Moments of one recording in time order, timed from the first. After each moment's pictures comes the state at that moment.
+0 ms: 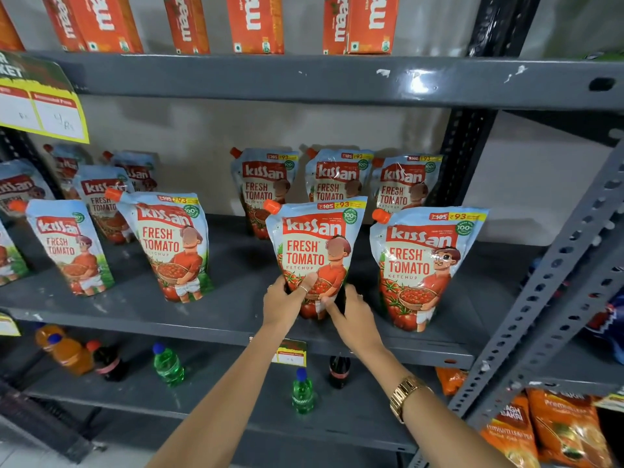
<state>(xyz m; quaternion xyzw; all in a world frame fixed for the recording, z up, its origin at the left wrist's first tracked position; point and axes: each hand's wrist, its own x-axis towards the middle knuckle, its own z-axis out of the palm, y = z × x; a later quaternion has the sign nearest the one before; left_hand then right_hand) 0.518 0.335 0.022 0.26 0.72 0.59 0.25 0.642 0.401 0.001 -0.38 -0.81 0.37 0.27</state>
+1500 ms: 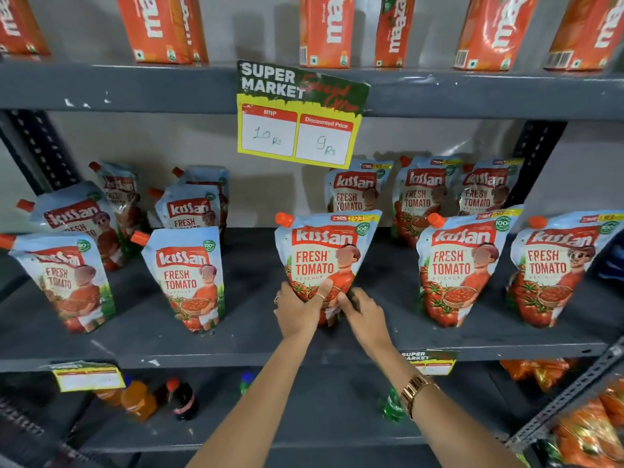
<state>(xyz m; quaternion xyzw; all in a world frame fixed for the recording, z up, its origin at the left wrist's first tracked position) 0.314 0.239 0.022 0.25 0.75 0.58 0.23 0.426 0.291 0.003 -0.43 -0.74 0.38 0.35</state>
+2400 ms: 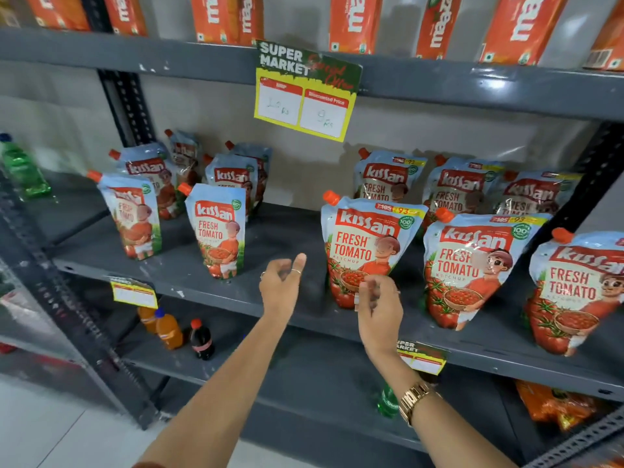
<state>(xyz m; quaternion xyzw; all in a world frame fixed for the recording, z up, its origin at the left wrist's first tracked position) 0.326 0.197 0.028 0.14 0.71 0.67 0.15 0.468 0.266 0.009 -0.34 -0.73 0.30 0.51</state>
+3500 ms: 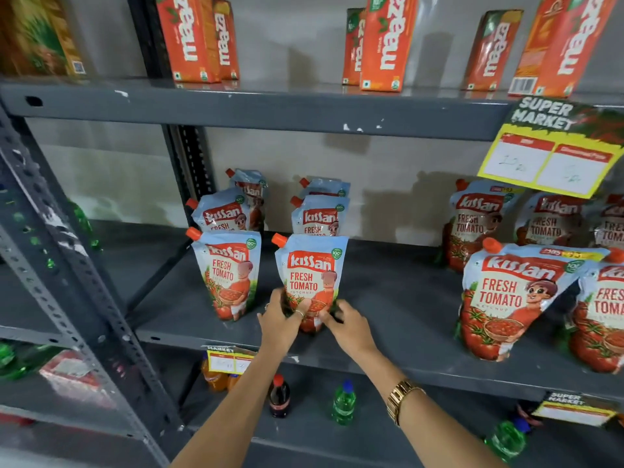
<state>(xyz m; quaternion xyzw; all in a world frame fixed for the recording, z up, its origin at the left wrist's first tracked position) 0.098 0.098 0.009 0.30 0.73 0.59 0.19 0.213 0.180 0.010 -0.40 -0.79 0.42 0.20</state>
